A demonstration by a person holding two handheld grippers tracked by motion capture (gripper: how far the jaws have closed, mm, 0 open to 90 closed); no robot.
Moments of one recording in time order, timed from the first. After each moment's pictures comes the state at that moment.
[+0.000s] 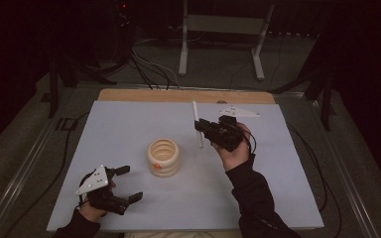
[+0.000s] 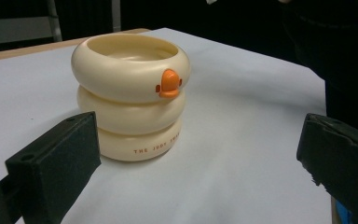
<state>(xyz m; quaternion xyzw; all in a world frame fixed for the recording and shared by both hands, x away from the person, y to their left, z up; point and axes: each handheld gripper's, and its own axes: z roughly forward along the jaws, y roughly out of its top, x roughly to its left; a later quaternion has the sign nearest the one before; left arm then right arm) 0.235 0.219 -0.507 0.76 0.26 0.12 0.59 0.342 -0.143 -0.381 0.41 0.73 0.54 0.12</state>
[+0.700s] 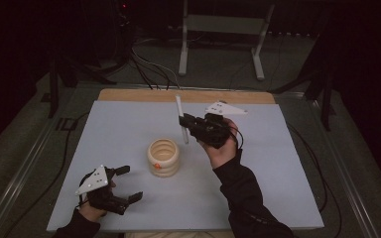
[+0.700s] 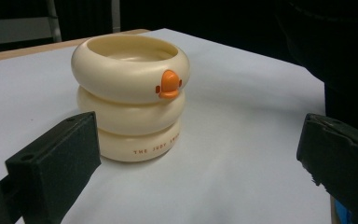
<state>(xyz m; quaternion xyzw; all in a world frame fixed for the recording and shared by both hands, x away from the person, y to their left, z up) 0.235 0.219 -0.506 0.76 0.26 0.12 0.59 0.340 -0.107 -0.370 0.35 0.73 0.58 0.12</state>
